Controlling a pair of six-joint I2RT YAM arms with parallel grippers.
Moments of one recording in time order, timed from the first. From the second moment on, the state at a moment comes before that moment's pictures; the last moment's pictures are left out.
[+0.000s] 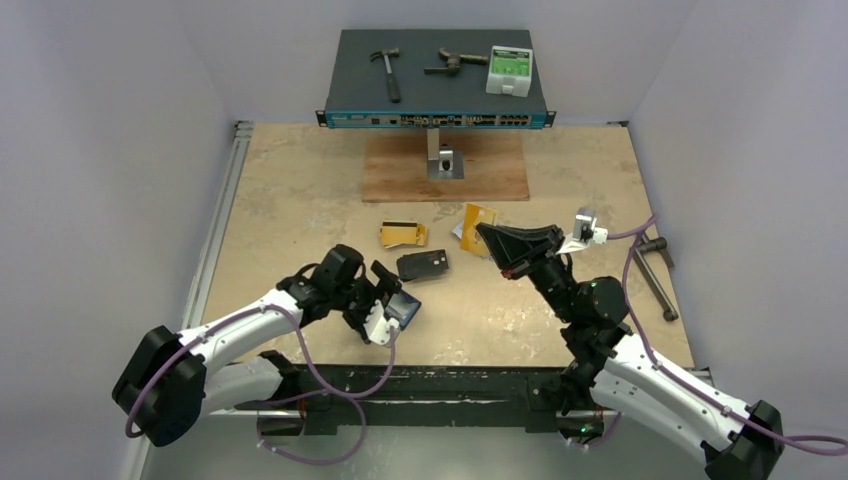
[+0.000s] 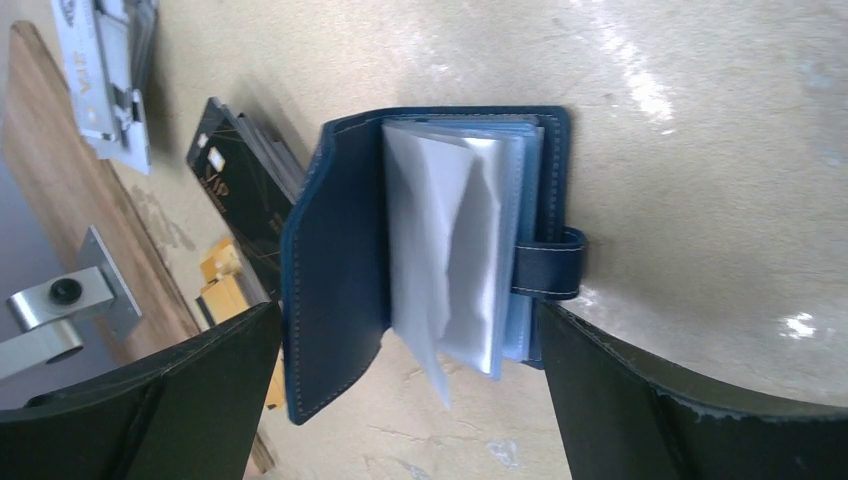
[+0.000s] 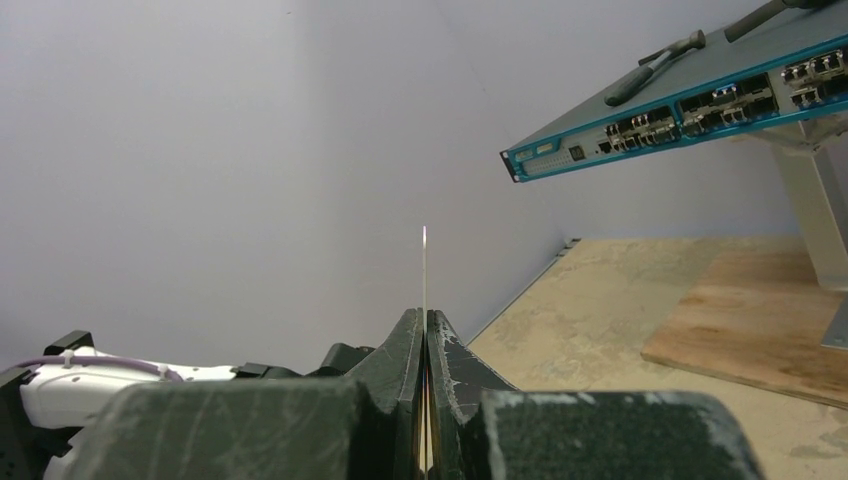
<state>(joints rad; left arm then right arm) -0.65 1.11 0.51 -0.29 0.45 1.51 0.78 0.62 0.40 0.69 0.05 0.61</state>
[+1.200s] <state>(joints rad) -0.65 1.16 0.52 -0.30 0.44 1.56 0.77 0.62 0.40 0.69 0.03 0.64</state>
